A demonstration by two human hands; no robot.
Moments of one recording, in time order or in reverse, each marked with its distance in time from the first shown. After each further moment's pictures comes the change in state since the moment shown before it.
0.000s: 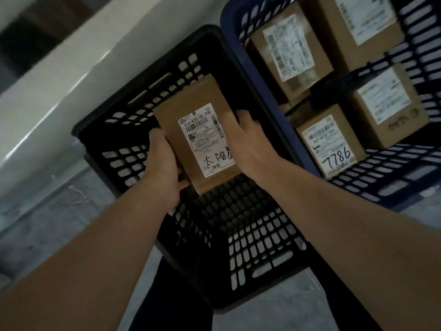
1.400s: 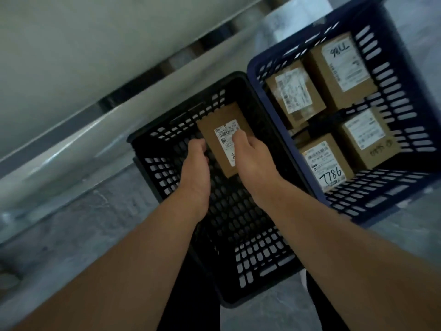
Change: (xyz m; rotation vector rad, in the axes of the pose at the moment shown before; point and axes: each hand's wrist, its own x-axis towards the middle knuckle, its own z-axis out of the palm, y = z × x) left_hand -0.067 0.008 -0.027 0.036 -0.225 0.166; right_hand -0.077 -0.043 0.032 0.177 0.115 0.052
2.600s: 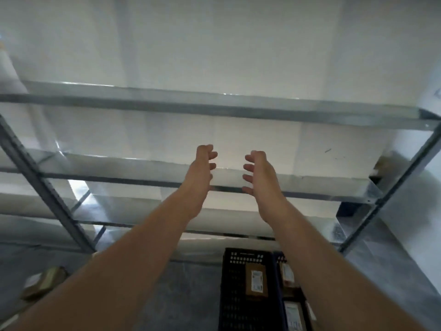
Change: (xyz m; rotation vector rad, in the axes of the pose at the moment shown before) left_hand -0.857 0.087 -0.133 -0.405 0.344 0.848; right_hand -0.820 -0.201 -0.132 -0.019 -0.377 -0.875
